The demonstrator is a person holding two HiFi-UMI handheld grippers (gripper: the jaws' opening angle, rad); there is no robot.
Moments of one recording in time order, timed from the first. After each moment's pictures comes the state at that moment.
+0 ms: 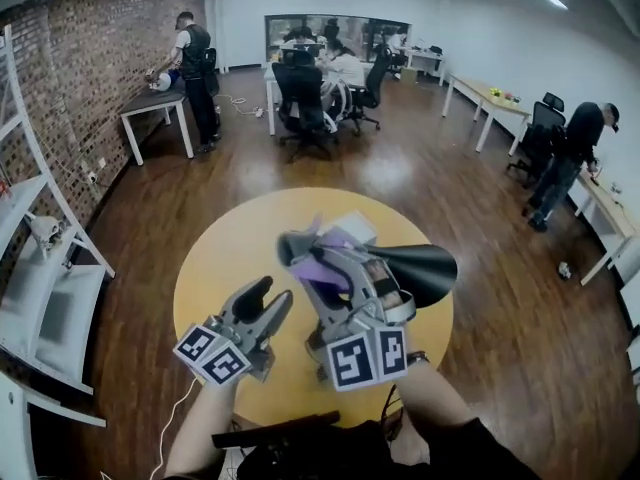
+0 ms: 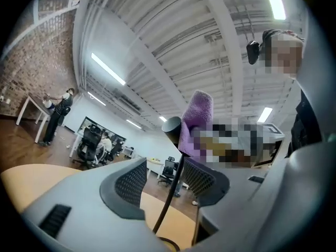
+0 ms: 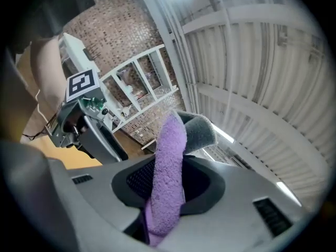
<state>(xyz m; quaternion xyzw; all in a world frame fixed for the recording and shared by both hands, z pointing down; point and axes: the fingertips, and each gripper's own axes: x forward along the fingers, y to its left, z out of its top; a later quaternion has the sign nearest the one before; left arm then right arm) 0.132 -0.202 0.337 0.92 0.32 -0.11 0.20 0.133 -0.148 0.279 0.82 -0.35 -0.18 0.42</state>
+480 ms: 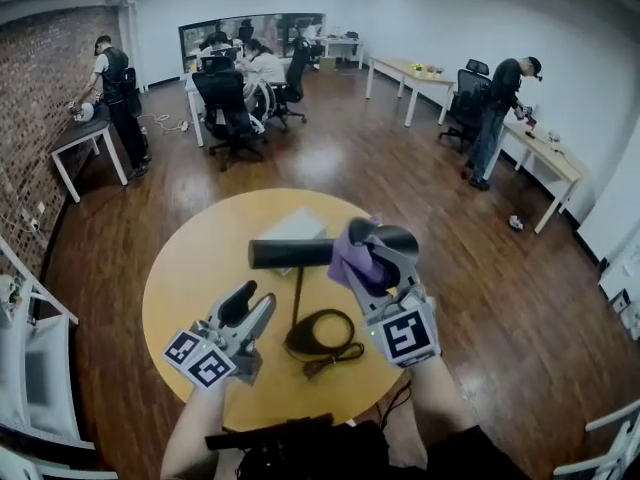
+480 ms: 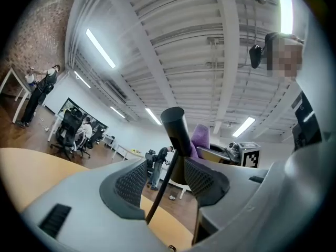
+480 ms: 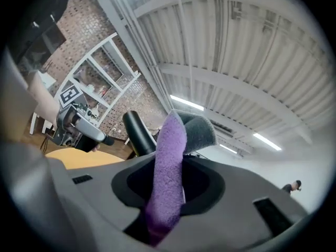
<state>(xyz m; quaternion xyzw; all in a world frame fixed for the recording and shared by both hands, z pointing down) 0.154 -0.177 0.338 0.87 0.42 -0.08 0.23 0.163 -0.019 0.294 0.93 -0.24 -0.08 0.27</state>
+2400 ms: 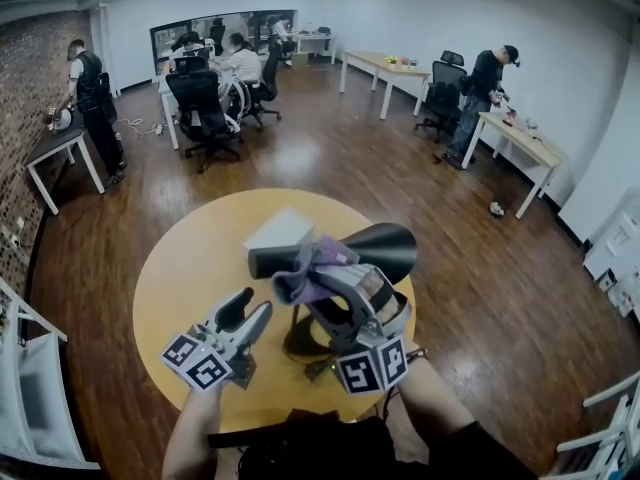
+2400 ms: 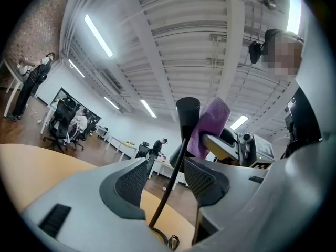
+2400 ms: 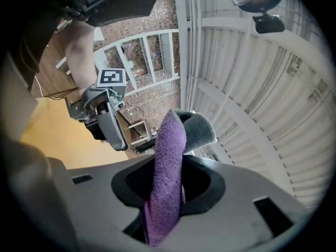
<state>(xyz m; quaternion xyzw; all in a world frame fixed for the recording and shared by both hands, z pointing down) 0.174 -0.184 0.364 0.85 0.47 -0.04 0.22 0.137 -0.109 0.304 0.81 -0.22 -0.19 0.52</state>
